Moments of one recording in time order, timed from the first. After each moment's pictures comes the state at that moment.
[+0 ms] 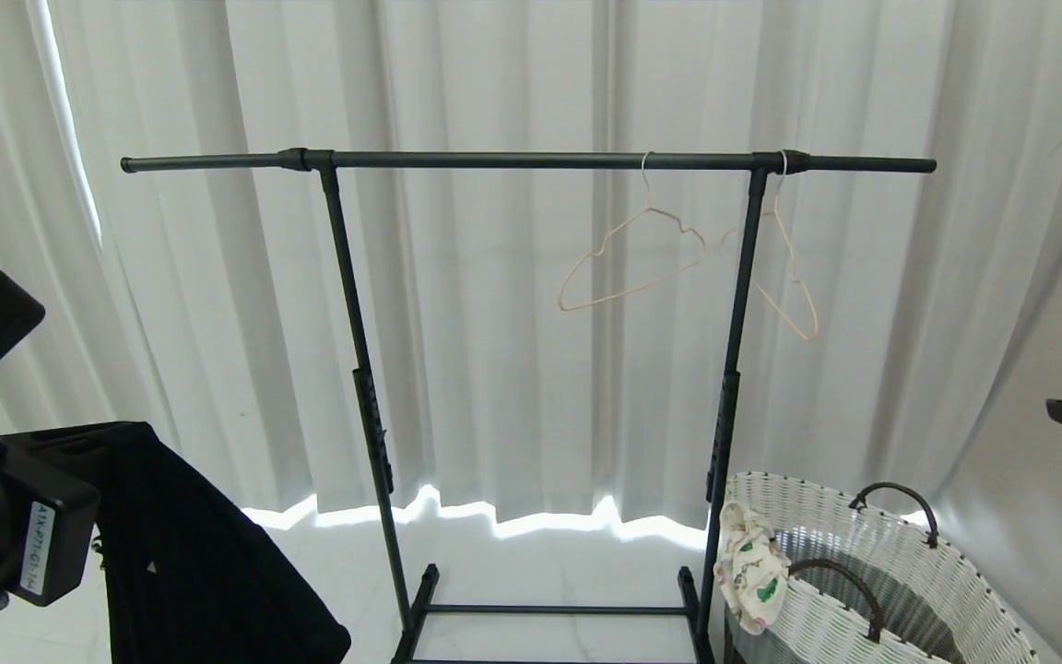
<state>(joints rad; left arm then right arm) -0.55 1.02 -0.86 0.34 0.44 0.19 0.21 1.08 -0.95 0.28 -0.21 -0.19</state>
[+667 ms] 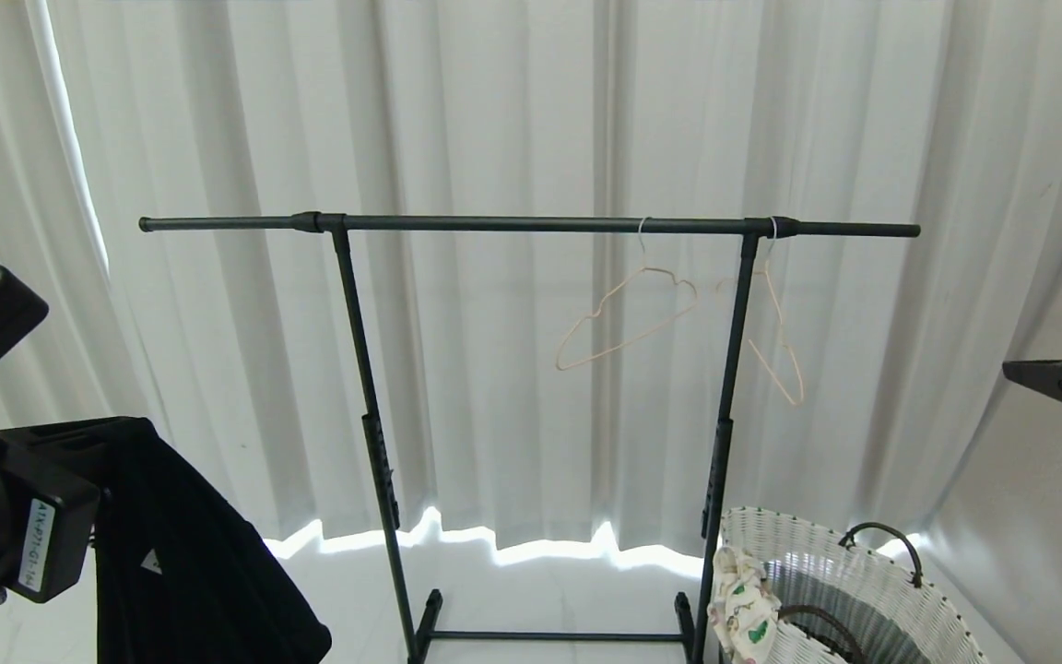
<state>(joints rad) -0.55 1.03 -0.87 0.34 0.44 0.22 0.21 1.19 -1.04 0.26 -0.19 -0.13</state>
